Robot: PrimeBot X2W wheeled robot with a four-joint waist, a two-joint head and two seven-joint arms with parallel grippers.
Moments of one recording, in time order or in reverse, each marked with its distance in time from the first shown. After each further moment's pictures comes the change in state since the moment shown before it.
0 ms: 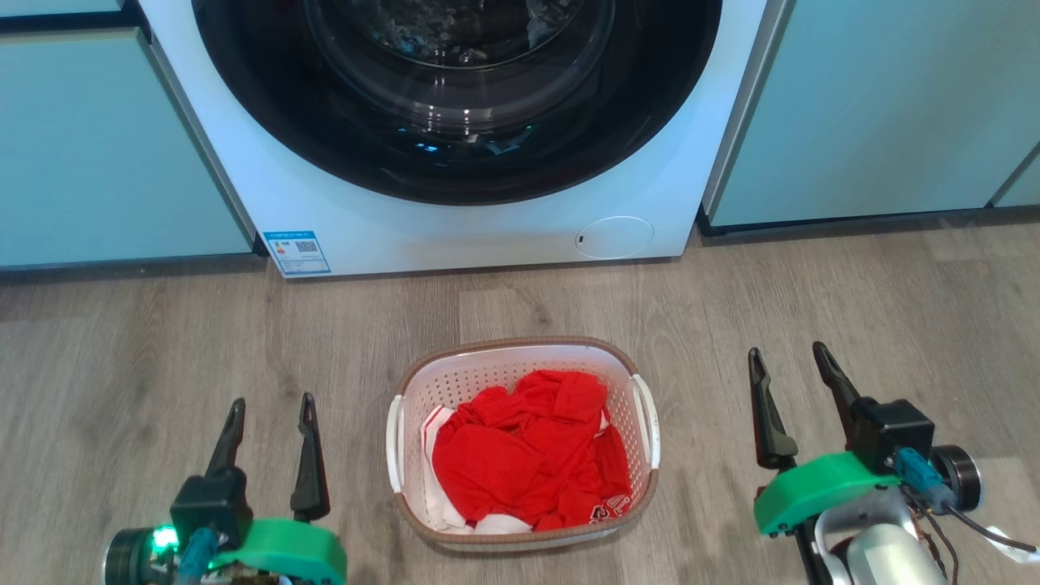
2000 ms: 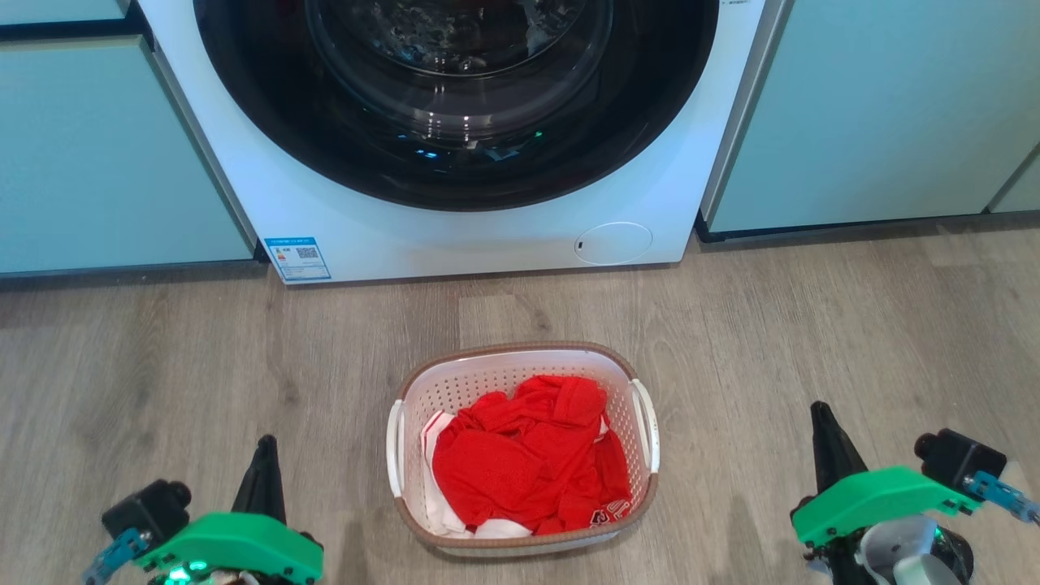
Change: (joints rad) left arm -0.031 -0.005 0.041 0.136 -0.540 -0.071 0.116; right arm 0.034 -0.009 -0.055 0.089 0.533 0.000 0.100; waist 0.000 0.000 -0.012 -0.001
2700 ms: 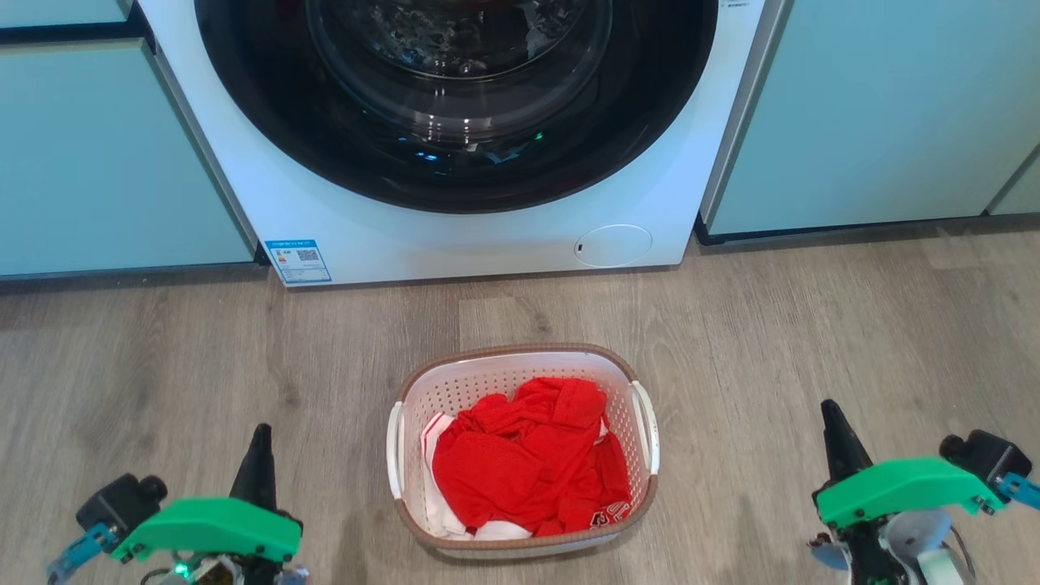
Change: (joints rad) left arm -0.030 0.000 0.031 0.013 -0.240 -0.037 0.055; right arm -0.012 -0.001 -0.035 0.000 0.234 0.000 0.055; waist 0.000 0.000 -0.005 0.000
